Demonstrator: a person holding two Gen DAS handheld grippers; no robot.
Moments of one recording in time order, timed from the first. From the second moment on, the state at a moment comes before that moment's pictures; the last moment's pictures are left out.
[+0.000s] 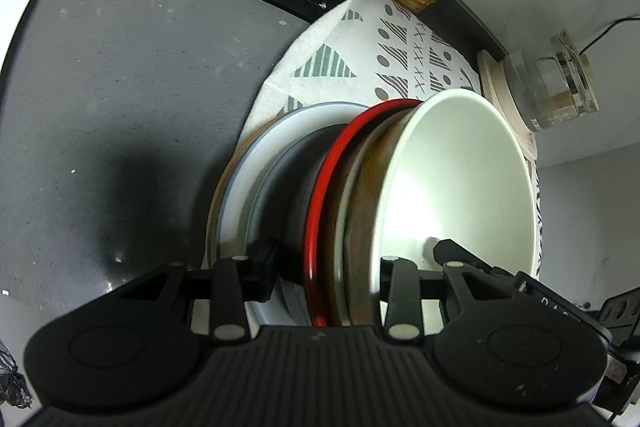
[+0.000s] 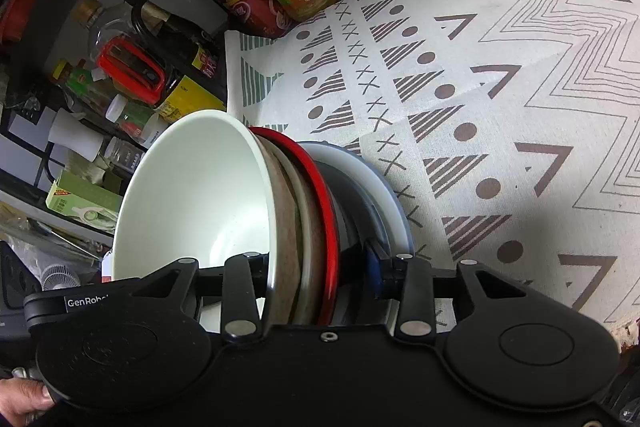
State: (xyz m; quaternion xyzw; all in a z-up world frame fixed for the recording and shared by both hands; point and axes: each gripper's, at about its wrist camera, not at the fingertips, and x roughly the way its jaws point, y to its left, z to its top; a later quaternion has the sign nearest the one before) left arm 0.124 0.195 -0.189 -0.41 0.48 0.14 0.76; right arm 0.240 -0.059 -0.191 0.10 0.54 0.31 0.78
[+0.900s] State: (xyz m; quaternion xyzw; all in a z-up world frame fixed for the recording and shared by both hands) left arm 0.110 0.167 -0.114 -0.29 0.45 0.09 0.84; right arm 0.177 -0.142 -0.112 0.12 0.44 0.24 0.86
